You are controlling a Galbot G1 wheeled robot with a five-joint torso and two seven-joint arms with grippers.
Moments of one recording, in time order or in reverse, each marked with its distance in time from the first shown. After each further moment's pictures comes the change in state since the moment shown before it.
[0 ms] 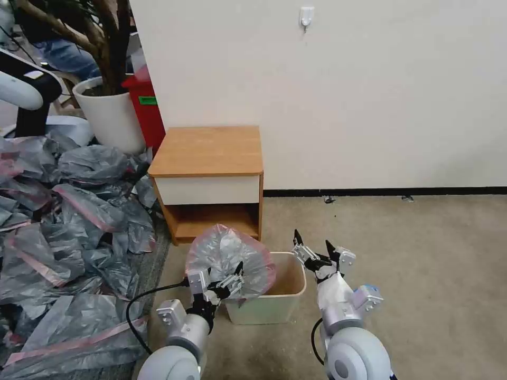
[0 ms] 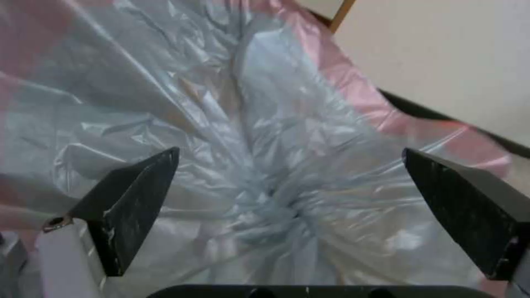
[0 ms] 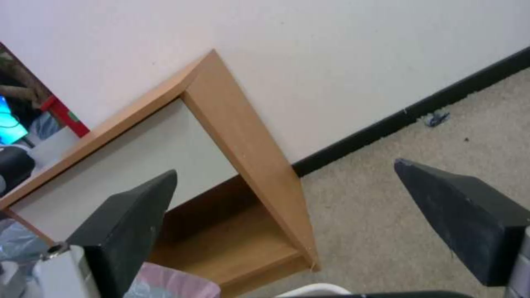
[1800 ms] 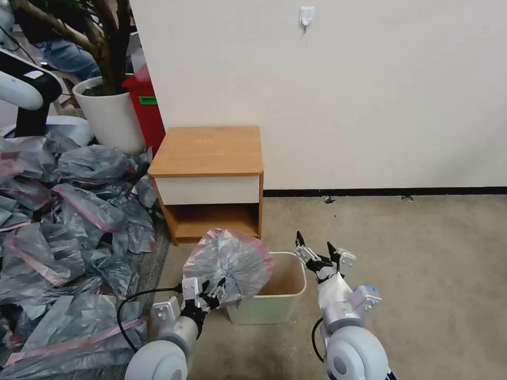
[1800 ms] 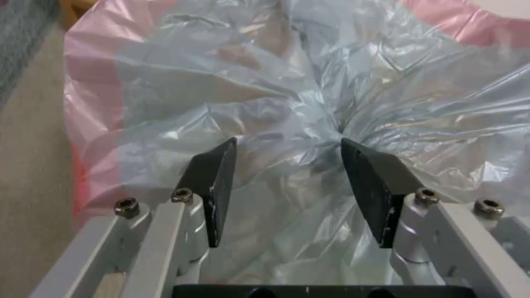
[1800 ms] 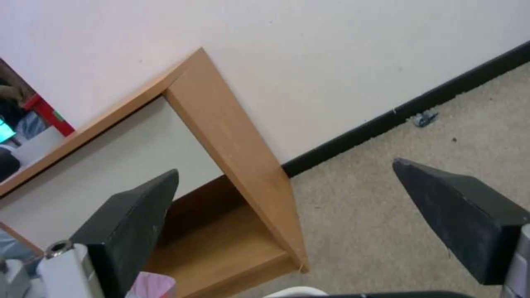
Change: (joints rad) left arm -0.037 0.100 -0.025 -0.024 -0.147 0.211 -0.128; right arm 0.012 -0.010 0.011 -0.030 0.008 0.014 0.004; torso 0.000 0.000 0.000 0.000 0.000
